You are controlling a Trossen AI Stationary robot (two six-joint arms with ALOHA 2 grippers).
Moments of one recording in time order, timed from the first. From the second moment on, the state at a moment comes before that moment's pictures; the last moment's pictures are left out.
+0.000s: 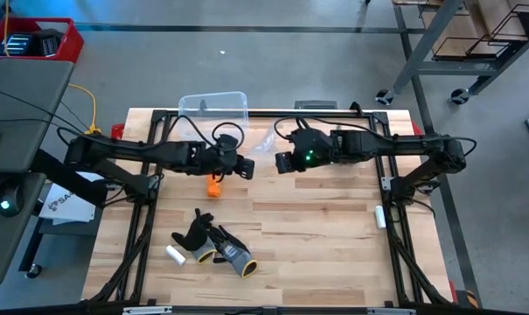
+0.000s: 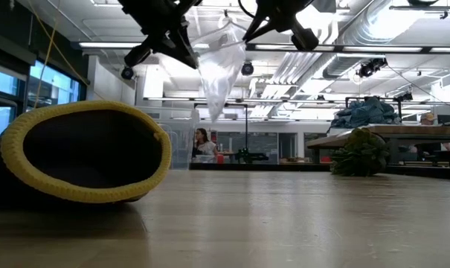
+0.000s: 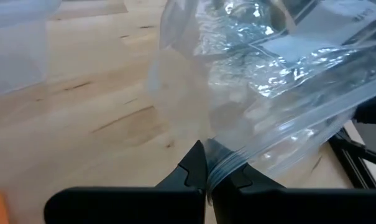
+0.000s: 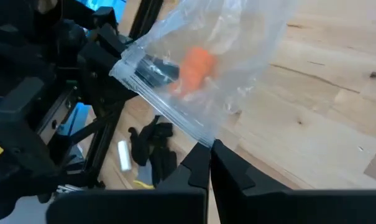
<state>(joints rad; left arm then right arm) 0.01 1.38 1.11 -0.49 -0.38 -1.03 -0.05 1.51 1.37 -0.59 0.07 1.10</state>
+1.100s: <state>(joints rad) -0.02 1.42 1.11 -0.36 -0.23 -1.20 0.03 1.53 1.37 -0.44 0.28 1.01</state>
